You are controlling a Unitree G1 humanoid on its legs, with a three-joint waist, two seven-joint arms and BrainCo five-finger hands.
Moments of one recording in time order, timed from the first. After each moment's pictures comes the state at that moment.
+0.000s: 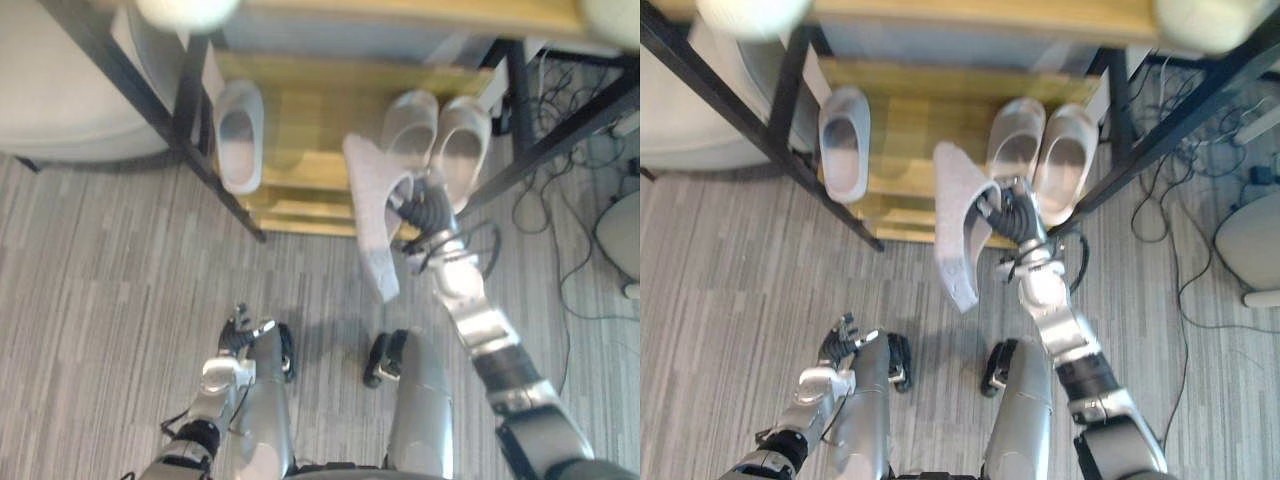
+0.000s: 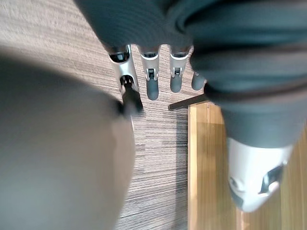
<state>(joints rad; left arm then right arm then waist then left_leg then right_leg) -0.25 0.18 -0.04 0.86 -0.22 -0.28 0.11 -0.64 -0.38 0.20 0.15 -0.24 -0.18 -0.27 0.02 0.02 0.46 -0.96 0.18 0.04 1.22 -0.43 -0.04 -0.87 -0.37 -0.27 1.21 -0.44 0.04</state>
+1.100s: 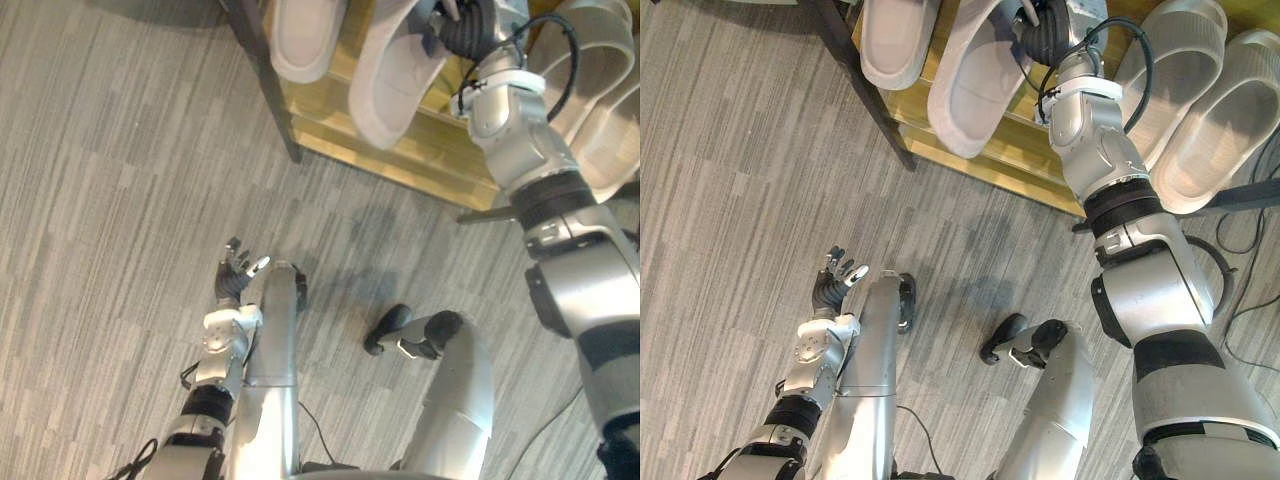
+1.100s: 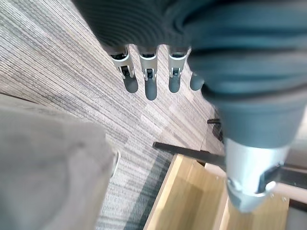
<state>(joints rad) -0.29 0.12 0.01 0.66 -0.35 -0.31 0.13 -1.37 -0.57 0.42 0.86 -0.52 -0.04 -0.44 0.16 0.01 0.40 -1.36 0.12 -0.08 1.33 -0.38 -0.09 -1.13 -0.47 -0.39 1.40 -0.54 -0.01</state>
